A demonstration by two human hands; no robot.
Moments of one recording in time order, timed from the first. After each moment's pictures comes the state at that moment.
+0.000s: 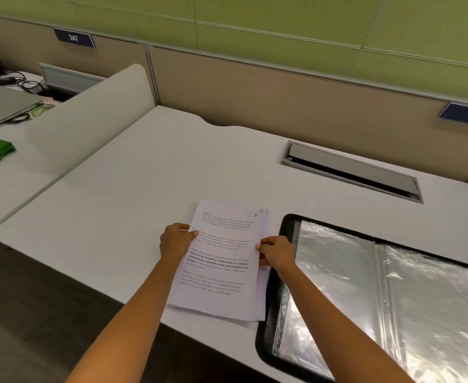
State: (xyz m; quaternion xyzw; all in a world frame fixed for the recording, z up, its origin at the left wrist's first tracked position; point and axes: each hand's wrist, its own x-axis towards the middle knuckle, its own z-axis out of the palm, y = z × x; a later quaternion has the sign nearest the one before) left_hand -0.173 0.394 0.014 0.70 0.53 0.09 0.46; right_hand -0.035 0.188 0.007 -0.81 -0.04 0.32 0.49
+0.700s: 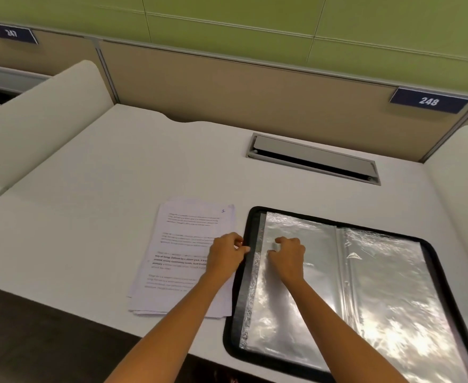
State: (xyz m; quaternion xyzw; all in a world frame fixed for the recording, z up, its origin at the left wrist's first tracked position) left_hand -0.091 0.233 0.018 0.86 0.30 0.02 0.42; right_hand -0.011 0.096 0.006 -0.95 -0.09 0.14 0.28
